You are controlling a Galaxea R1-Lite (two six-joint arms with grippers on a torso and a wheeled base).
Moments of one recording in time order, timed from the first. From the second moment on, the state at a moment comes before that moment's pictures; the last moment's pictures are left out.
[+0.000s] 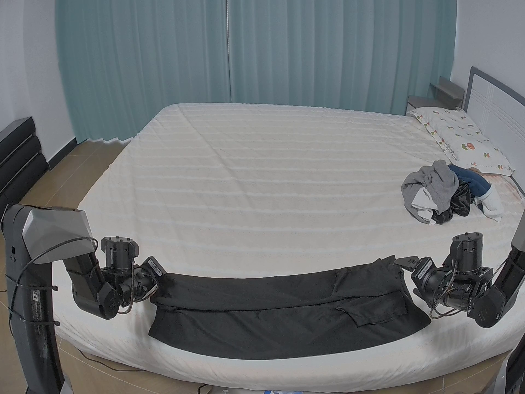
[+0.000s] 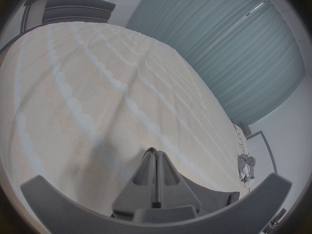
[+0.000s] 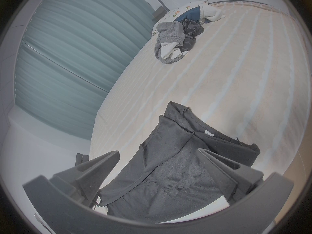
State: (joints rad) left arm -0.08 2.36 -0.65 -1.10 -0.05 -0.82; right arm 0.19 1.93 -0.28 -1.06 -0.01 0.98
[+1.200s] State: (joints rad) left arm -0.06 2.24 -0.50 -1.12 -0.13 -0.89; right arm 0.24 2.01 -0.26 -1.06 -0.02 1.04
